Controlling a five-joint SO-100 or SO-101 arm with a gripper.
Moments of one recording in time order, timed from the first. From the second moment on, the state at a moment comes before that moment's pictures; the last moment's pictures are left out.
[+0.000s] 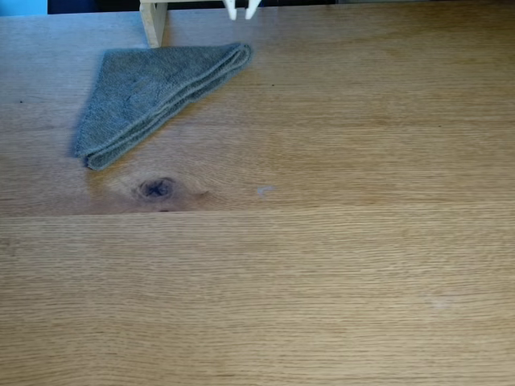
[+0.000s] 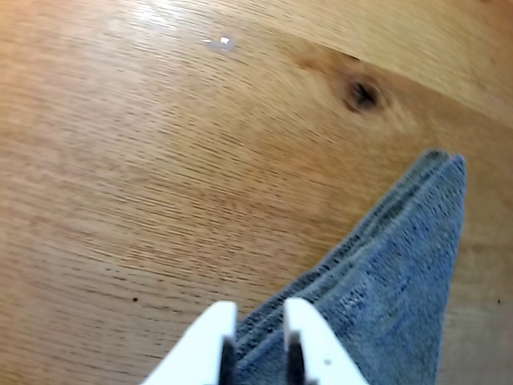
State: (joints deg) arm 8.5 189.1 186.4 72.2 -12.9
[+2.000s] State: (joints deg) arm 35.9 97.6 131.0 43.4 -2.1
